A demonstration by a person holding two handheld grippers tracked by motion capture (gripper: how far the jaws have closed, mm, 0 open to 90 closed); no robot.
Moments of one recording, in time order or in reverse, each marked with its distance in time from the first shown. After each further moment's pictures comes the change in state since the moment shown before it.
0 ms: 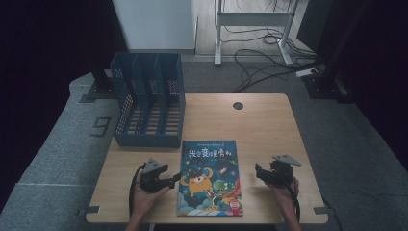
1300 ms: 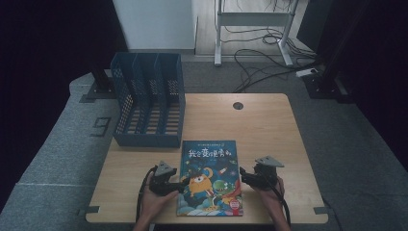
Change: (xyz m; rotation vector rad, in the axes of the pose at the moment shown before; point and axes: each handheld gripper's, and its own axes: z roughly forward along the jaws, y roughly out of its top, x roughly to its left) left arm -0.024 -0.003 0.019 0.056 -0.025 0.036; right arm 0.049 -0.002 0.004 0.002 0.111 -0.095
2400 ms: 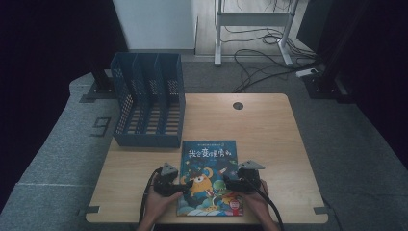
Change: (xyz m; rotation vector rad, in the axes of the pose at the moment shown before) left arm -0.004 -0.004 0.014 0.058 0.018 -0.037; right arm 0.042 -0.010 0.024 0.077 0.118 -0.050
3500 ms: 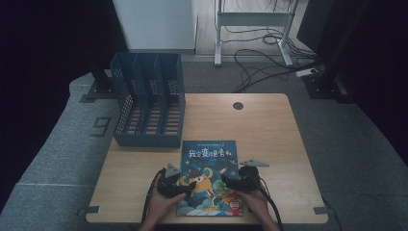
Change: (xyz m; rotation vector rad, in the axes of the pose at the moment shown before) left arm -0.010 -0.001 0.005 -0.008 0.016 0.032; right arm -0.003 0.005 -0.006 0.015 0.122 0.153
